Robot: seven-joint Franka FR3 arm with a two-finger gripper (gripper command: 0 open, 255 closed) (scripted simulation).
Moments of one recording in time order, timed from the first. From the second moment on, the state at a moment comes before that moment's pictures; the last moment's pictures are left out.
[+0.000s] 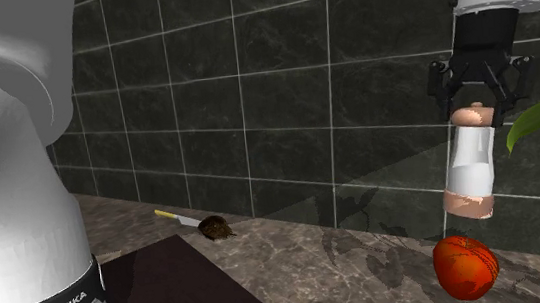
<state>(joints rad) -0.36 0.34 -0.10 -1.65 0.09 1.92 -0.33</state>
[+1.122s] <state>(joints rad) -0.36 0.43 -0.09 -1.75 0.10 2.11 -0.34</state>
